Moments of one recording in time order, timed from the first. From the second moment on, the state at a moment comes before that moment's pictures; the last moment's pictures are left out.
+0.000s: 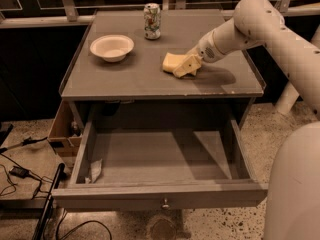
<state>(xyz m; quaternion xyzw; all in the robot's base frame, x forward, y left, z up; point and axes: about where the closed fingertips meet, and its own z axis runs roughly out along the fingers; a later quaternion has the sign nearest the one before) 0.758 -0.117 0.828 -0.46 0.80 0.15 0.36</state>
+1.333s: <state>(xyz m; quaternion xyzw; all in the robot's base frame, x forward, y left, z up) 0.728 -0.098 0.859 -0.48 0.78 0.16 0.37</state>
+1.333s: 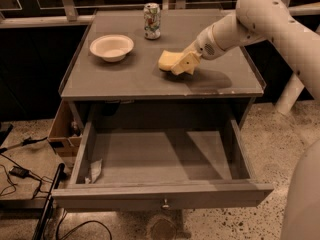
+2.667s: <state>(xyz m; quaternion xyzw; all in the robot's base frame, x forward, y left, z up) 0.563 -0.100 0.900 -0.52 0.73 0.23 0.37</state>
